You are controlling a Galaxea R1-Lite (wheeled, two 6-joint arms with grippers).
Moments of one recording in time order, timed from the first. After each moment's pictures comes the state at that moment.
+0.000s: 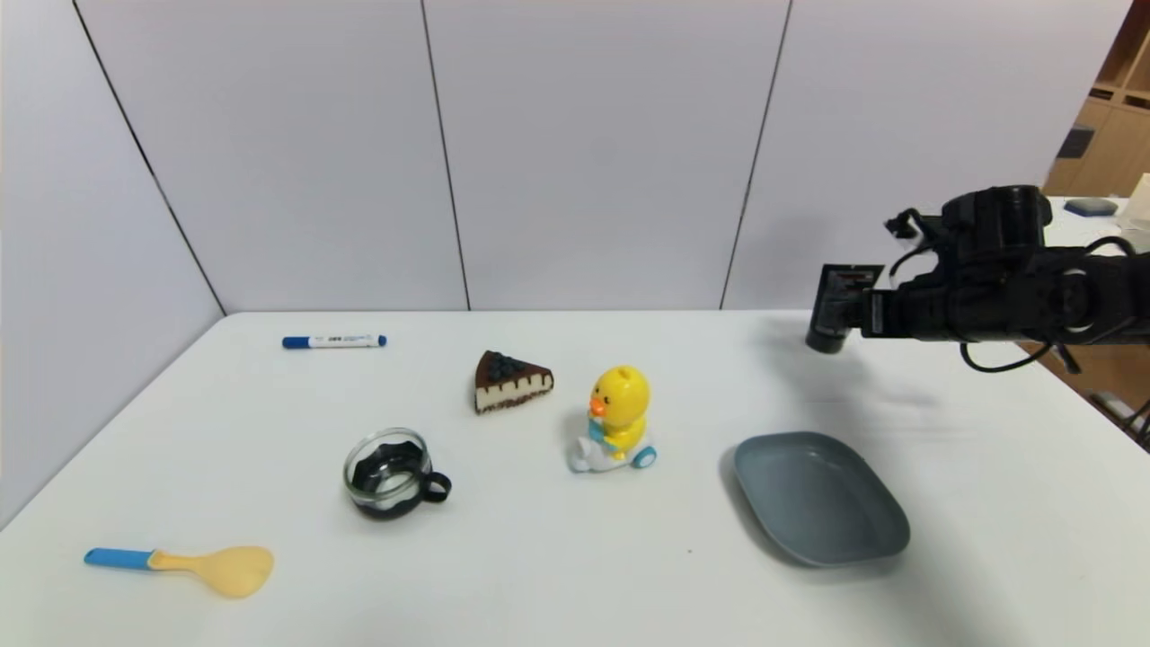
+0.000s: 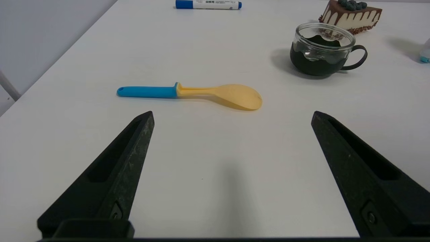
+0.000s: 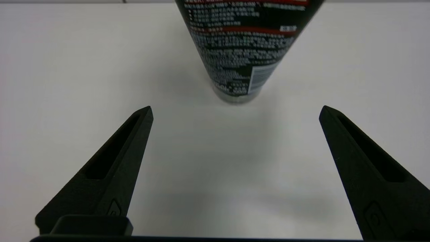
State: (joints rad) left arm 0.00 0.00 0.00 0.01 0.02 -0.05; right arm -0.02 1.97 -1.29 -0.10 0.05 -0.02
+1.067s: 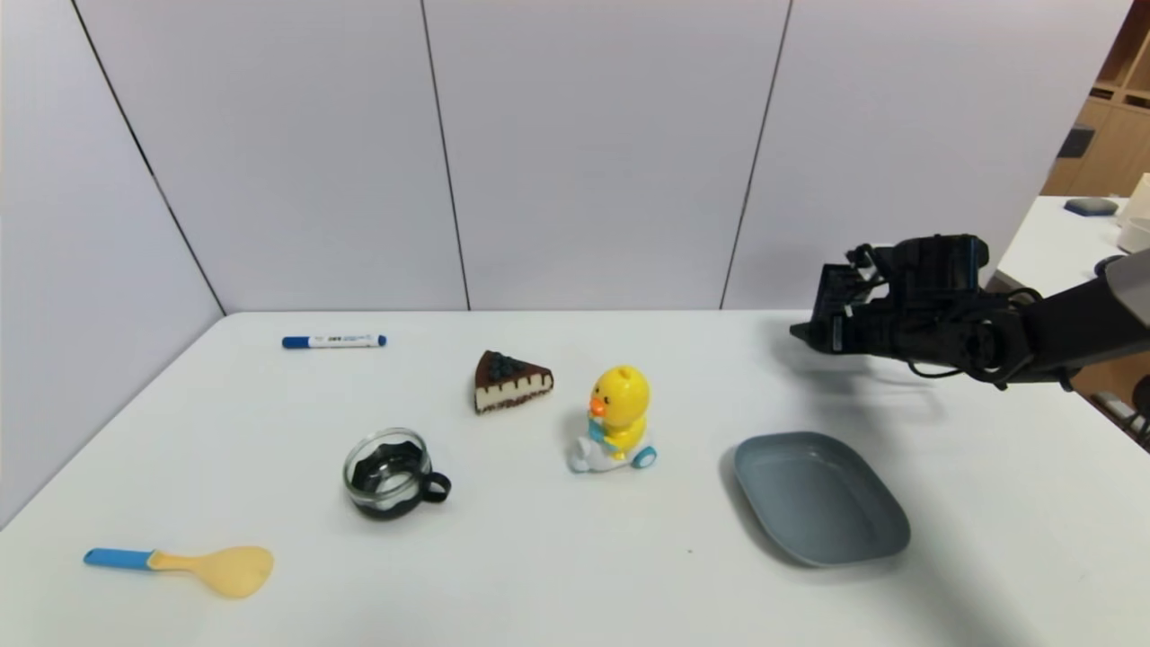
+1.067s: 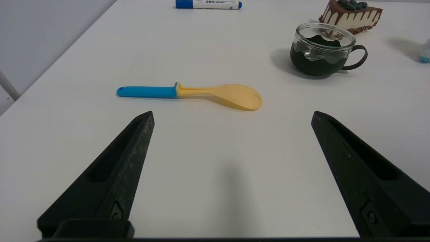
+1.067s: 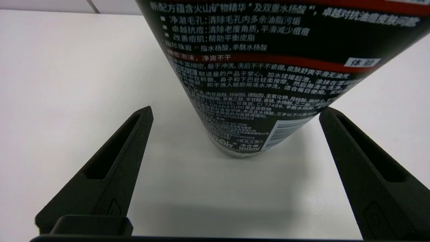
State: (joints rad) left arm 0.00 0.00 0.00 0.01 0.02 -0.05; right arm -0.01 2.16 -1.29 -0.37 0.04 -0.05
